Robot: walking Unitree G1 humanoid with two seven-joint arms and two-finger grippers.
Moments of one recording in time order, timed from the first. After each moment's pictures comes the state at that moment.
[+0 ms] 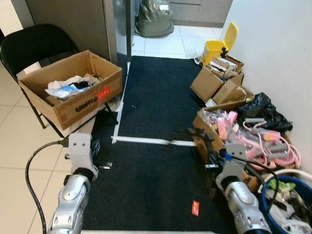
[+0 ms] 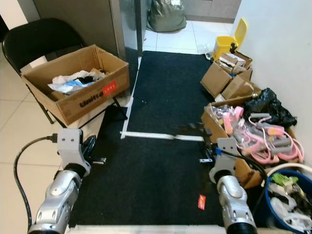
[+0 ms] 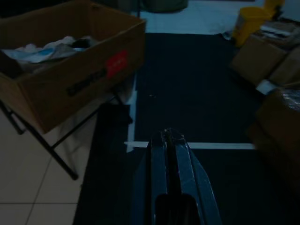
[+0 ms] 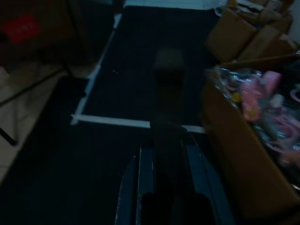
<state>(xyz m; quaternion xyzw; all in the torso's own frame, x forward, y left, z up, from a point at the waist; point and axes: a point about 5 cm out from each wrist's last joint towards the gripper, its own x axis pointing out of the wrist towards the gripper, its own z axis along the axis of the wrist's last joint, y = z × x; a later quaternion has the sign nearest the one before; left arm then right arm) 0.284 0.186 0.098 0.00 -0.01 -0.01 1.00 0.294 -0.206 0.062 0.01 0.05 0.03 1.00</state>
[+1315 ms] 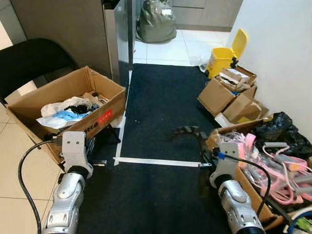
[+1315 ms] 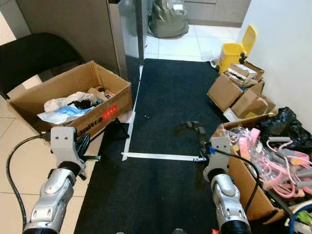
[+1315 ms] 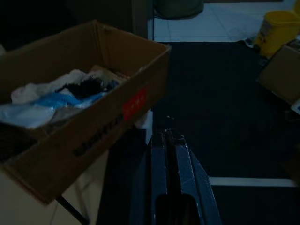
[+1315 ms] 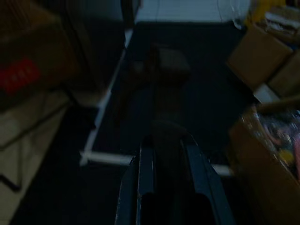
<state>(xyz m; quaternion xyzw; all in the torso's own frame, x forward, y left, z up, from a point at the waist) 0.287 0.192 0.104 0.00 -0.01 0.00 1.00 0.303 -0.198 0.074 0.02 0.02 0.03 1.00</state>
